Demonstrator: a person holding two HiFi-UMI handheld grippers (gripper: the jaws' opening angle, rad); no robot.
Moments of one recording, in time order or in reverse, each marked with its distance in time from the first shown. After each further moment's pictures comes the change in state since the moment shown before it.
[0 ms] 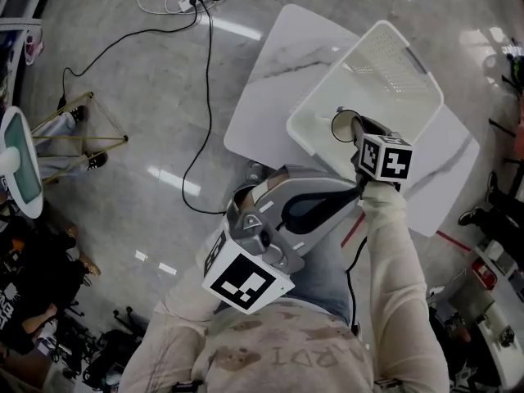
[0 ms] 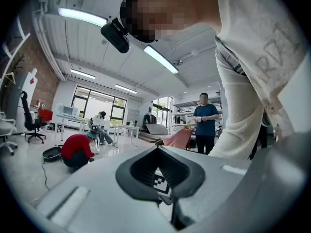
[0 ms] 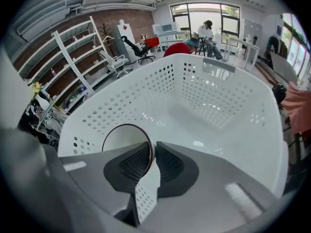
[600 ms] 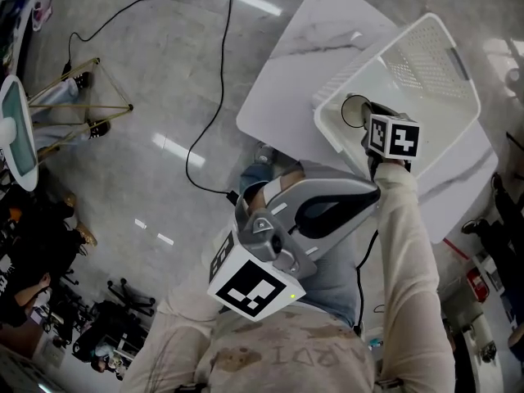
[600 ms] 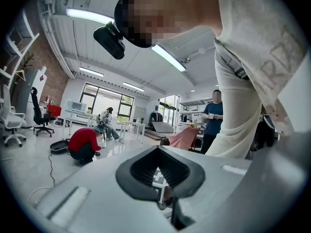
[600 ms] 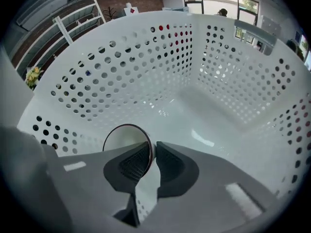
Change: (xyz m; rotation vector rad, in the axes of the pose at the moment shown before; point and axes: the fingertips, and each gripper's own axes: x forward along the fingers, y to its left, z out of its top) left arm -0.016 0.012 -0.040 -0.046 0.020 0.078; right arm 0.081 0.010 -0.024 -0.099 0.138 0.013
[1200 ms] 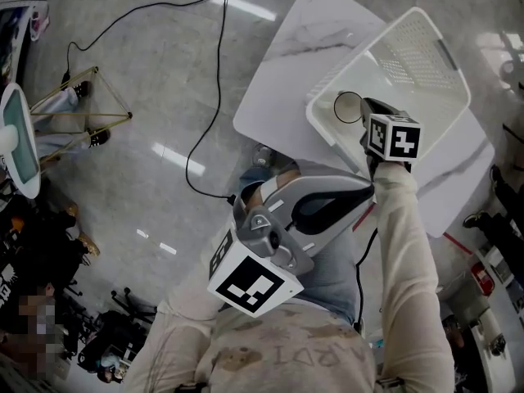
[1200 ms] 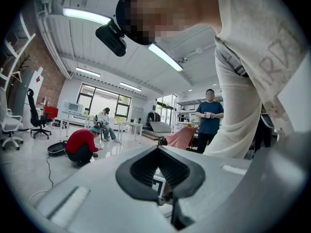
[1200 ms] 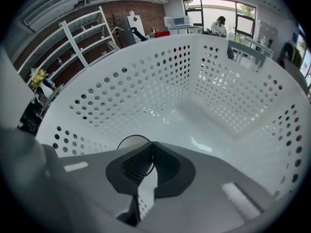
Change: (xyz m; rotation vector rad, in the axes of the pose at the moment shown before) left arm -0.003 -0.017 0.004 0.022 0.005 -0.029; right arm -0.028 0.005 0.010 -0.003 -0.093 0.022
